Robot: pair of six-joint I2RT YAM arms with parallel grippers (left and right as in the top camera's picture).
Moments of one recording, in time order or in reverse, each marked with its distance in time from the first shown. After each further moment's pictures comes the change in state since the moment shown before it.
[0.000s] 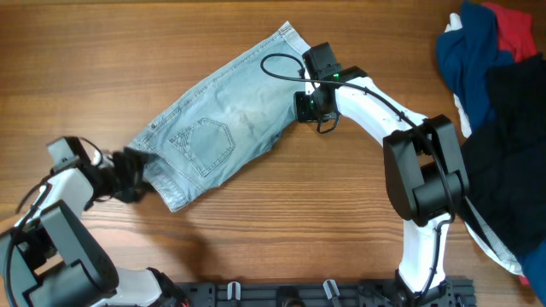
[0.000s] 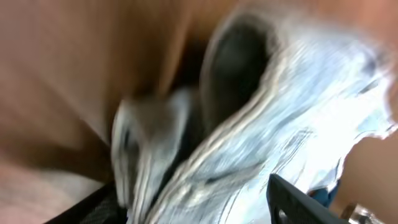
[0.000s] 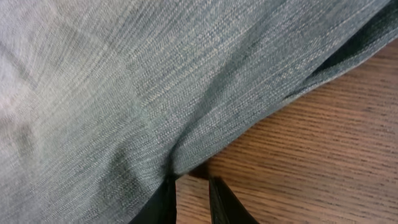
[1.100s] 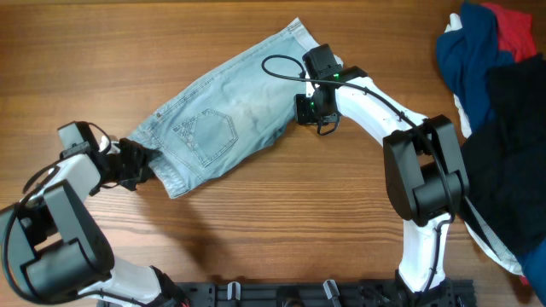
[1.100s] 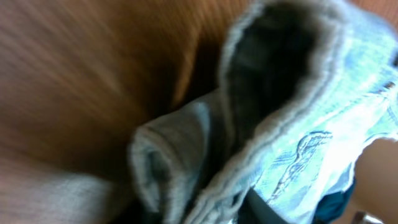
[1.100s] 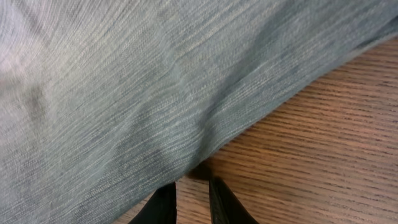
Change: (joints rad) left arm -0.087 0.101 0.062 0.056 -0.020 0.000; right arm 0.000 0.000 0.000 -0.034 -0.021 0.023
